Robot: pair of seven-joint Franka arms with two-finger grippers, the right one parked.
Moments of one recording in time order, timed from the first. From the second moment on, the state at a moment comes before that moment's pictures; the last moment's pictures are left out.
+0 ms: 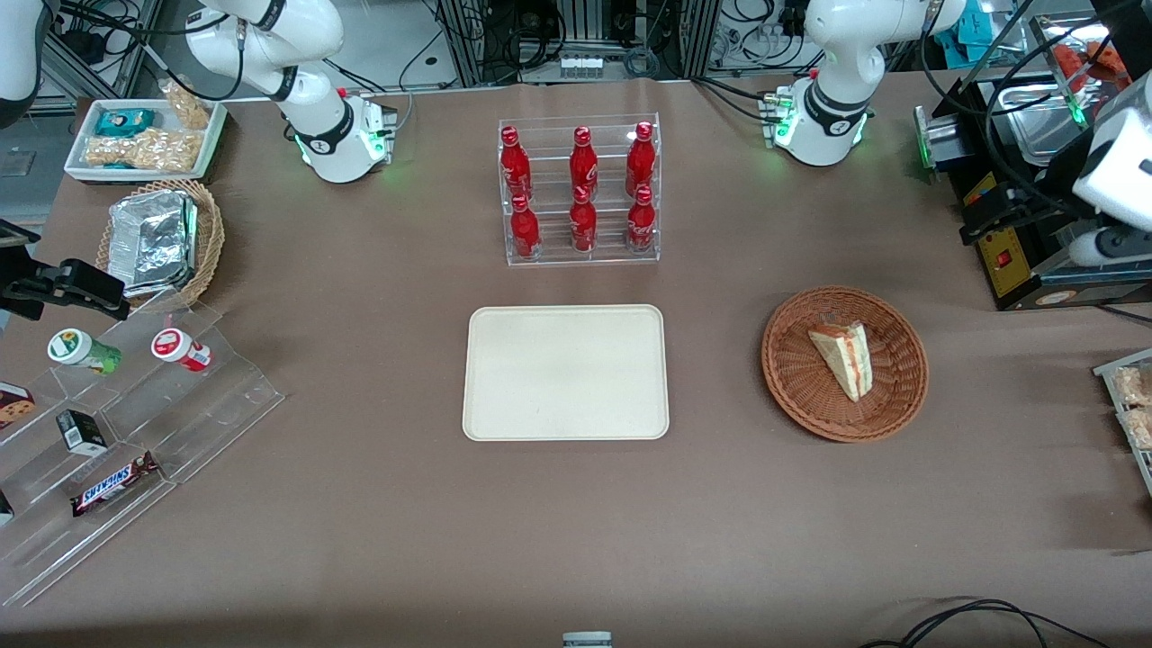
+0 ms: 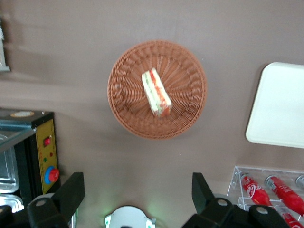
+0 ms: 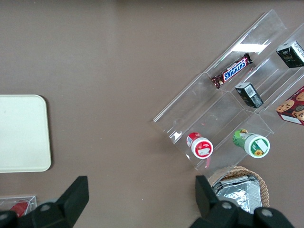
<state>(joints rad) 0.13 0.00 -0.19 -1.55 0.00 1.41 -0.18</state>
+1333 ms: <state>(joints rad) 0.13 0.13 -0.20 -2.24 -0.10 2.26 -0.64</state>
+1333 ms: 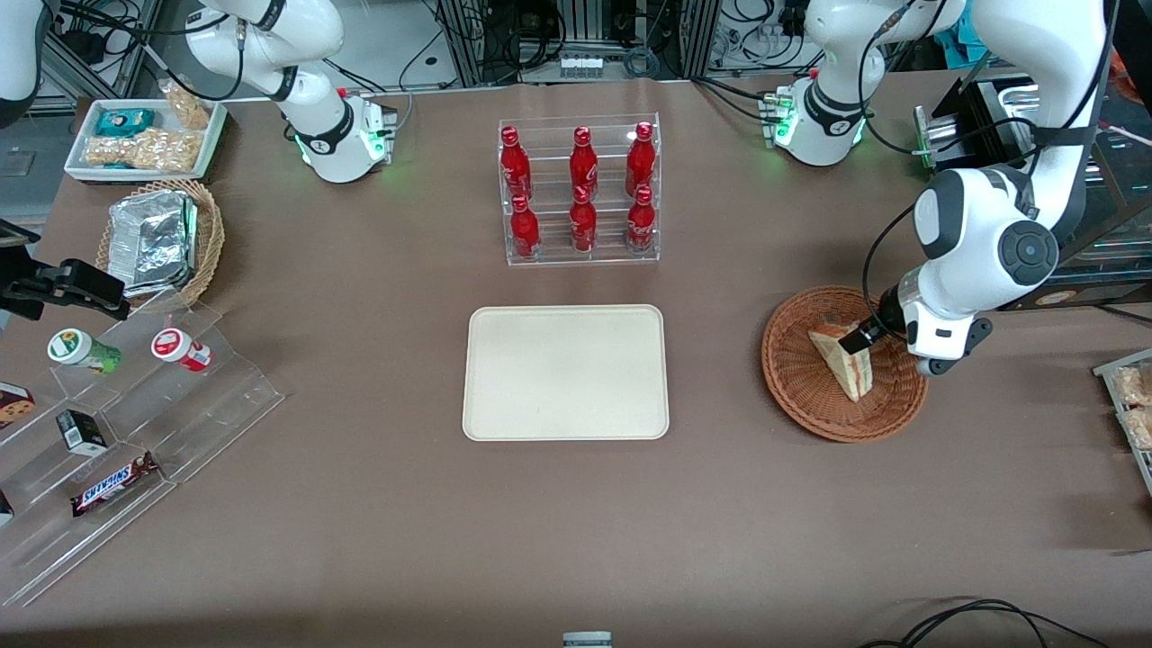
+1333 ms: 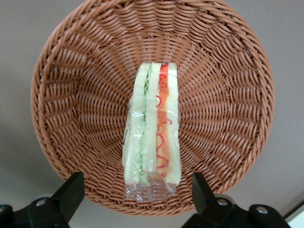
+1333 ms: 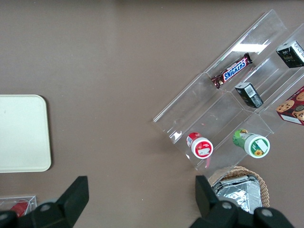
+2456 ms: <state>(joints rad) 0.12 0.26 -0.20 -2.24 -0.10 2.36 -0.67</state>
